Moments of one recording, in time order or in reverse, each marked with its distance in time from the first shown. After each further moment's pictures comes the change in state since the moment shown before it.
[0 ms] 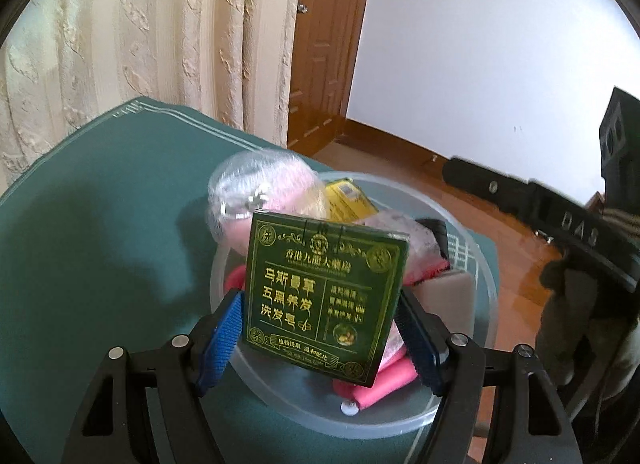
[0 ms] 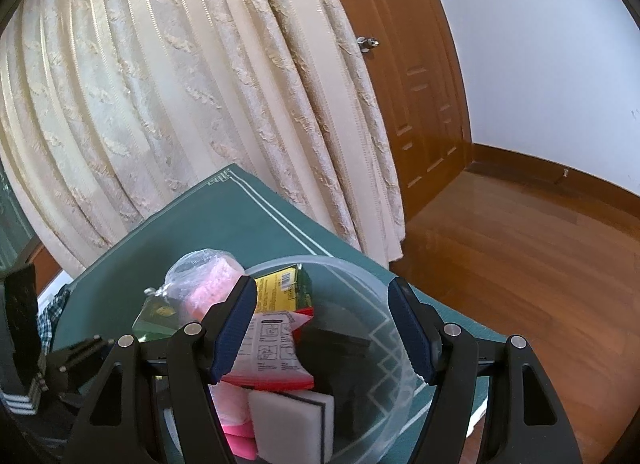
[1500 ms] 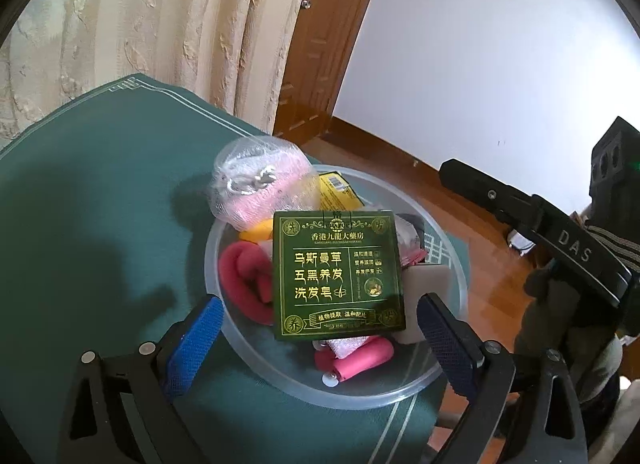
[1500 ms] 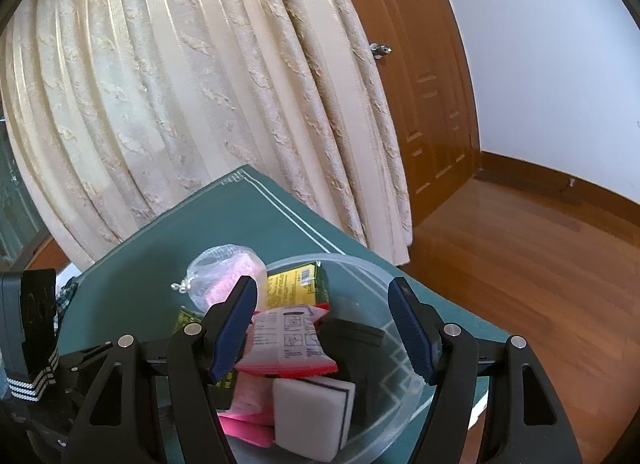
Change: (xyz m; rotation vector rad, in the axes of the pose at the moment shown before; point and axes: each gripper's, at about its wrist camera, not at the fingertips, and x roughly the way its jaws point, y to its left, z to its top) left arm -0.015 0.008 0.000 -0.079 0.006 -0.100; right arm -0.017 0.014 -0.006 -0.038 -0.022 0.030
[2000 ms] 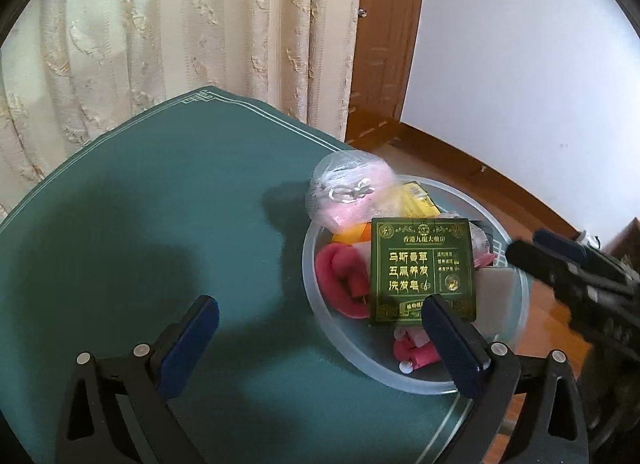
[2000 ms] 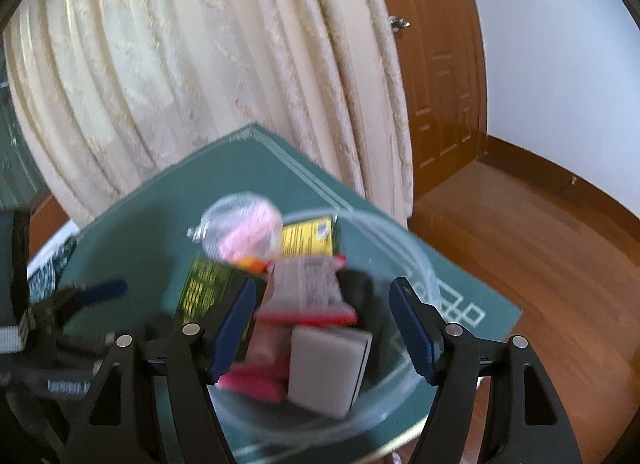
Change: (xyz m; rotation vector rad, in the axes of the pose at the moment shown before) left arm -0.022 0.010 -0.006 -0.022 -0.021 0.279; right arm -0.011 0.017 -0.024 -0.103 0.165 -0.019
